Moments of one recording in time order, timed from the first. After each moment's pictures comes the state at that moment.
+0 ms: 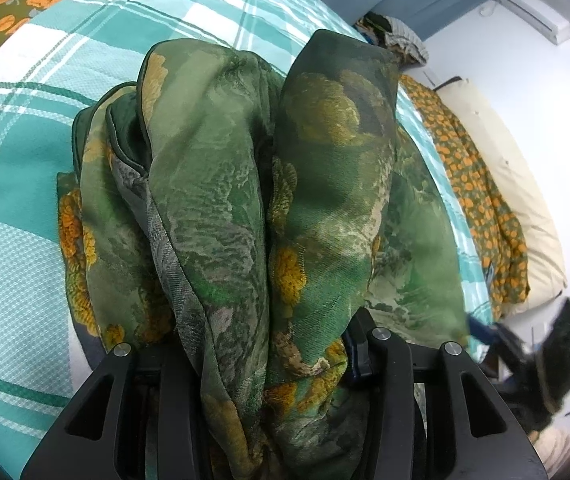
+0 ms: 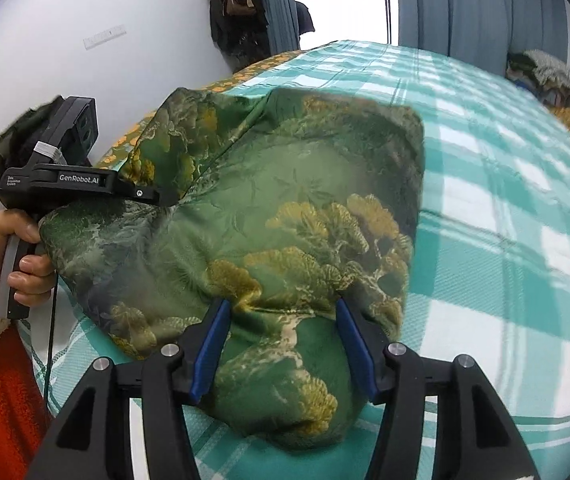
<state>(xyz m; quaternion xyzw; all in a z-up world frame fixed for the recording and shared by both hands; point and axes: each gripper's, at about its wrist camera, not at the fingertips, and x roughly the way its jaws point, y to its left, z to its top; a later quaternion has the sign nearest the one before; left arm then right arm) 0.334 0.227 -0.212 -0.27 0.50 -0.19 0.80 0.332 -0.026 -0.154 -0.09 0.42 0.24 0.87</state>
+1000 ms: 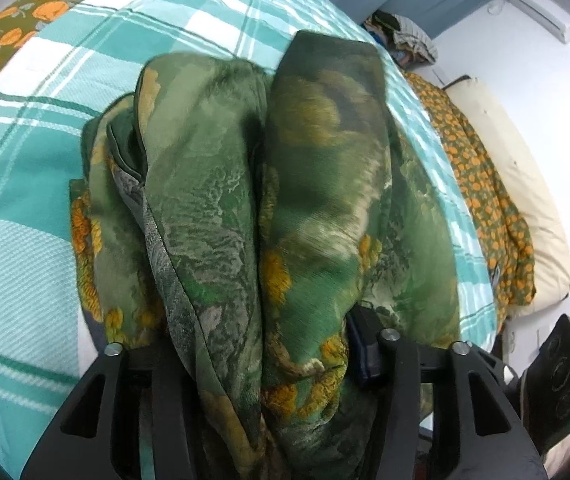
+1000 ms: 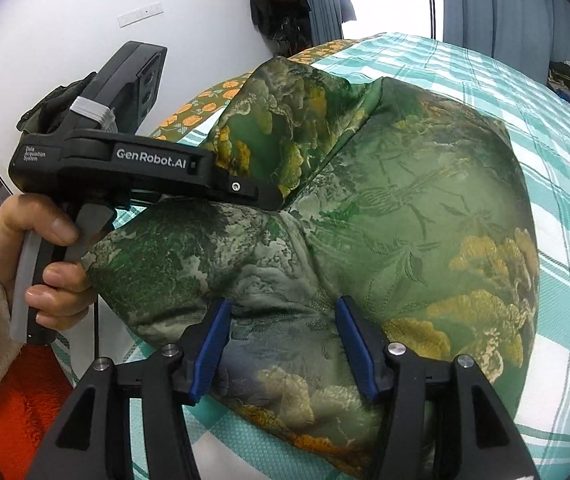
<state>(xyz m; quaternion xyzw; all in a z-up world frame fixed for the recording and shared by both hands) 0.331 0.224 -0.190 -0.26 0.51 -0.17 0.81 0.331 0.045 -0.173 -0.09 0.44 0.32 0.83</state>
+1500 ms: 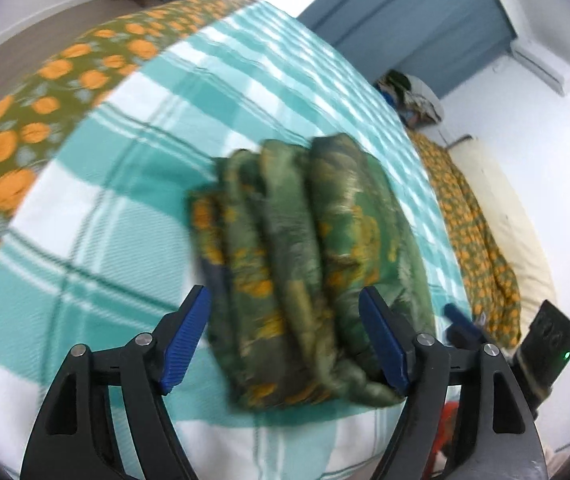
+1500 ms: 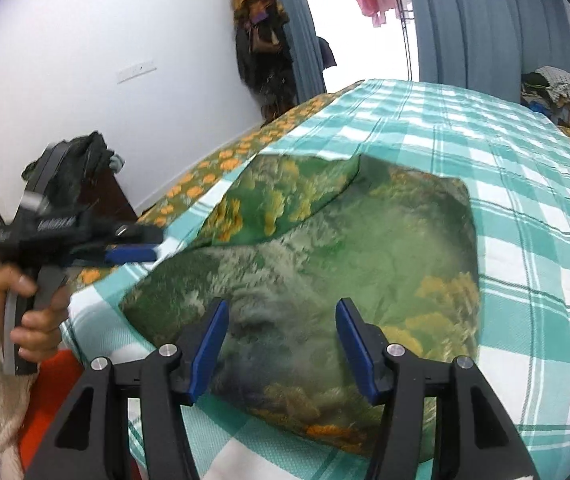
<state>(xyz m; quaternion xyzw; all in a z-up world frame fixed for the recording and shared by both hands) 0.247 0.304 -0.152 -0.31 0.44 -0.11 0.83 0.313 0.007 -0.108 -0.02 0.36 0.30 0.88</state>
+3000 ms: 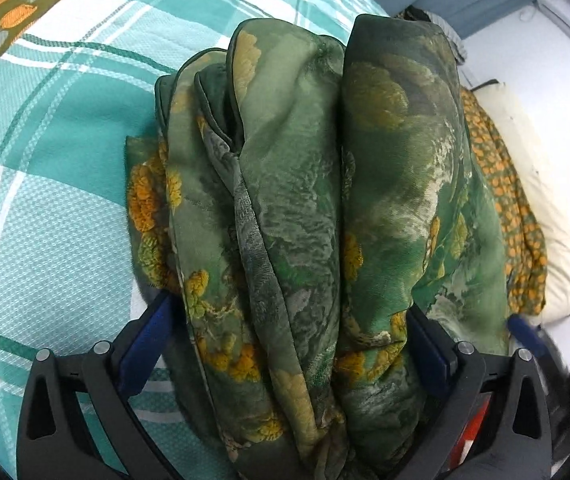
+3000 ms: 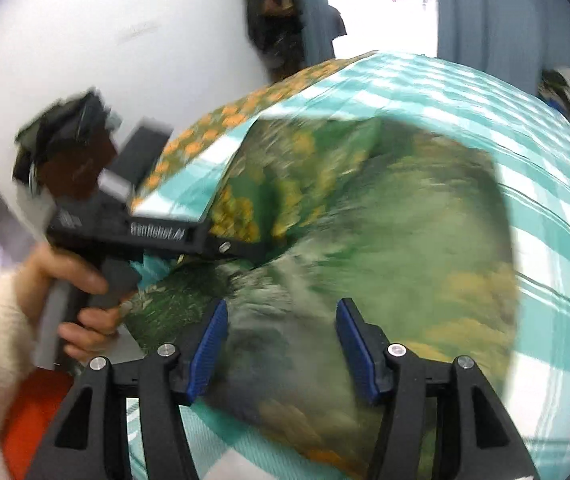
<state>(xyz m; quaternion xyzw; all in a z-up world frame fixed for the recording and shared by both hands) 0.340 0.248 -0.223 -0.27 0.55 -0.13 0.78 0.328 0.031 -0.126 -0.04 0.41 0.29 0.86</state>
